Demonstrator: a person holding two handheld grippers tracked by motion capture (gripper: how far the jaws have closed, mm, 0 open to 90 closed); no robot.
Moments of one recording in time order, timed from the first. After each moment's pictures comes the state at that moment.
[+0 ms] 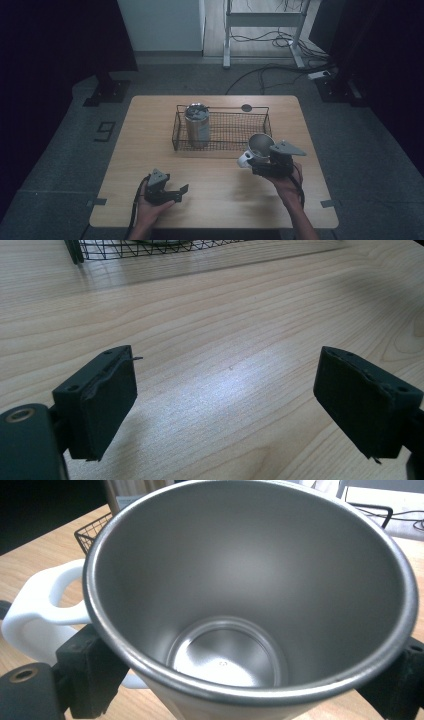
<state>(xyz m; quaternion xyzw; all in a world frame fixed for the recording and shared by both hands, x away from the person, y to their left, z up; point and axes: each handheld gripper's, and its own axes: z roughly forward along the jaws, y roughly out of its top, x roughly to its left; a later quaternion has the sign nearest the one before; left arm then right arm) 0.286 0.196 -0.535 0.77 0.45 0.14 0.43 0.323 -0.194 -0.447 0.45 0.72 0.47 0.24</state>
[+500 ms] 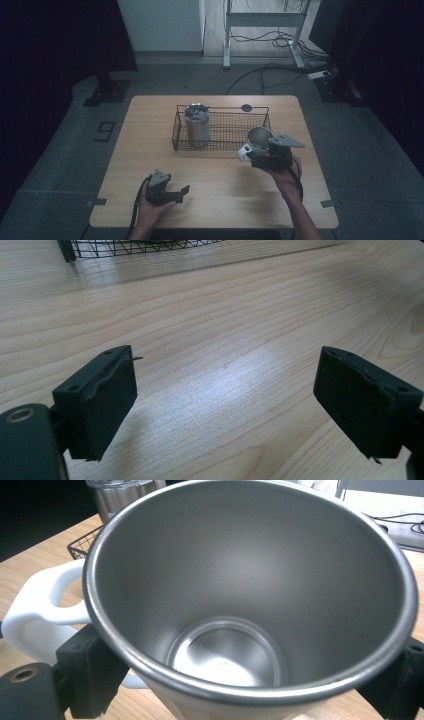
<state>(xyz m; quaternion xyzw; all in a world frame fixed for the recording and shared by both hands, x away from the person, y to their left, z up) 0.285 0.192 -0.536 0.77 0.45 0.14 0.43 0.340 -0.192 -0.437 0.45 0.72 0.47 0.24</state>
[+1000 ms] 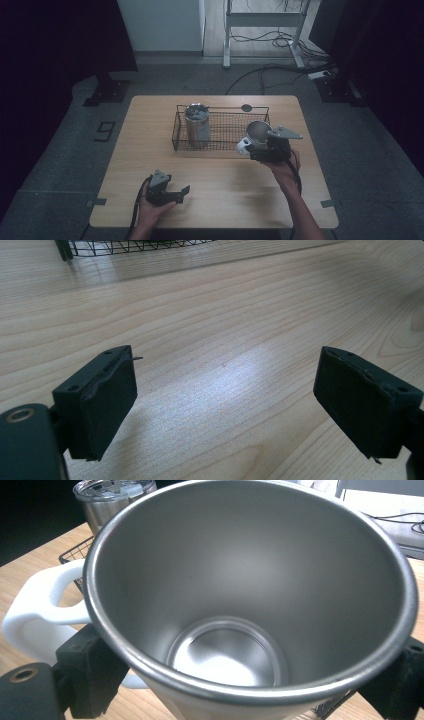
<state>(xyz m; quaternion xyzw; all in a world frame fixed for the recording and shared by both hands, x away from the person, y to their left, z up) 0.284 0.192 -0.536 0.77 0.45 0.13 0.43 0.359 -0.190 -0.430 0.46 0.72 0.47 0.24</state>
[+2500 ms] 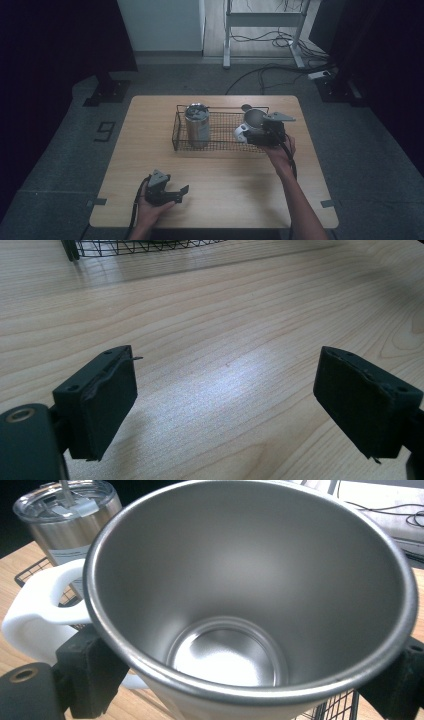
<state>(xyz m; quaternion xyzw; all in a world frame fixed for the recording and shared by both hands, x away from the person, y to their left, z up) 0.284 0.195 -0.536 0.77 0.45 0.13 0.43 0.412 -0.186 -0.427 0.47 0.72 0.45 0.24</state>
